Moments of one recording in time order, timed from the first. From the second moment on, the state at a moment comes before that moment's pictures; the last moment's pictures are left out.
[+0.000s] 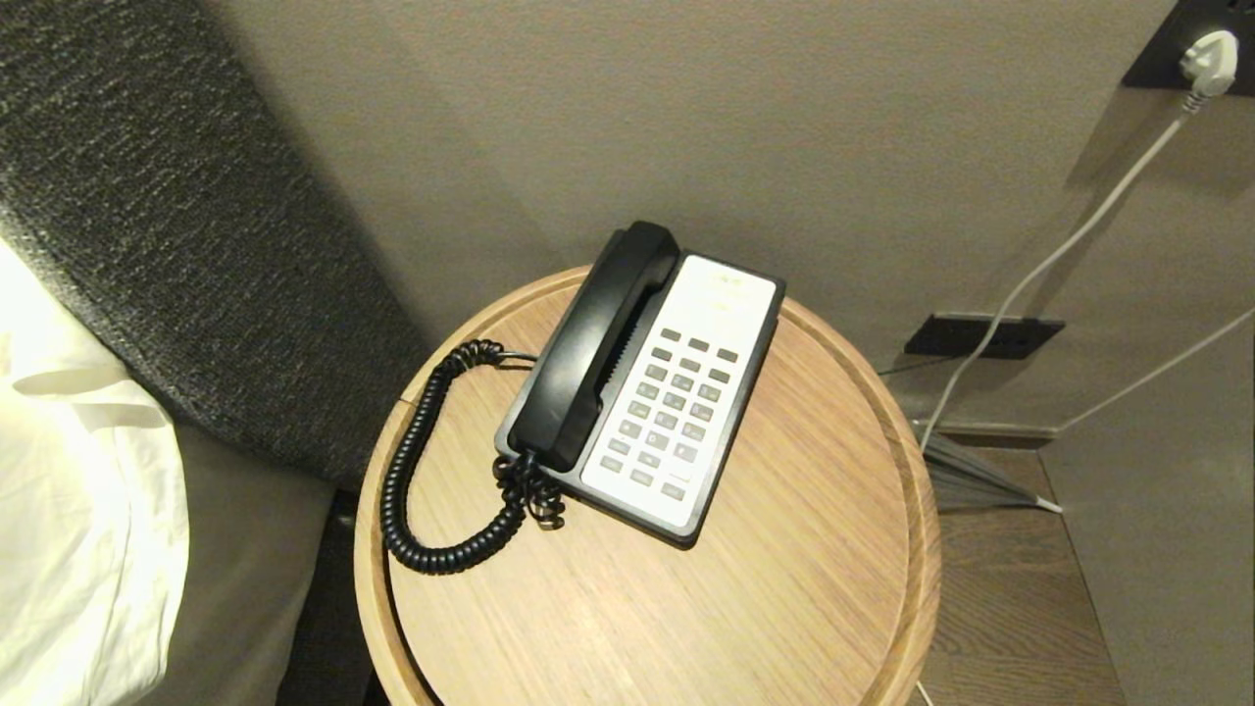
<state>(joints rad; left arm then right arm) -0.01 0.00 0.00 -0.09 0.00 0.08 -0.01 0.02 0.00 -0.04 0.00 0.00</state>
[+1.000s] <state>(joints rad) -0.01 0.00 0.00 -0.08 0.00 0.08 -0.01 0.01 0.00 -0.05 0.00 0.03</state>
